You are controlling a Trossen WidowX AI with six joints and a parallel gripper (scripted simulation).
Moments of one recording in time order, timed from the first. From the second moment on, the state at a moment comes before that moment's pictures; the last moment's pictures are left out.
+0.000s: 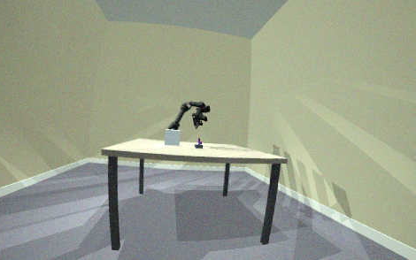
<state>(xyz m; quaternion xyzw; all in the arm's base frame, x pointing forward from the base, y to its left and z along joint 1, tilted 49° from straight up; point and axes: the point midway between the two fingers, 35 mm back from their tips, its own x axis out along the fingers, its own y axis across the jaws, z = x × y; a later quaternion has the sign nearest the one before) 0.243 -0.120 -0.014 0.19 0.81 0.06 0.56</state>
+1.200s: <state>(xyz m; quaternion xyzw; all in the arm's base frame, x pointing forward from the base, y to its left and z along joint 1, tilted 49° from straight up) 0.289 0.118 0.058 0.34 0.72 0.22 0.56</state>
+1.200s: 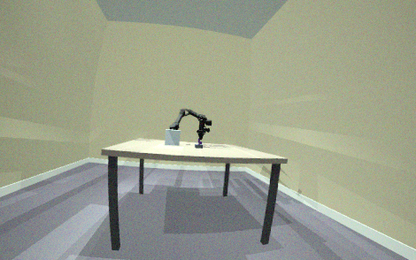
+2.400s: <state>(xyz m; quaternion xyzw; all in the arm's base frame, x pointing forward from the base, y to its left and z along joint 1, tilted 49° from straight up) 0.282 0.157 0.023 0.34 0.72 0.22 0.56</state>
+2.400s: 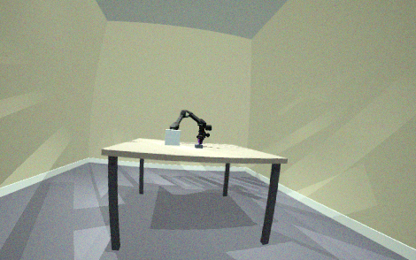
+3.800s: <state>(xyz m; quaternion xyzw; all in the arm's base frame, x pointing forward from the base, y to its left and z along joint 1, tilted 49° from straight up) 0.290 0.111 0.058 0.34 0.73 0.22 0.56</state>
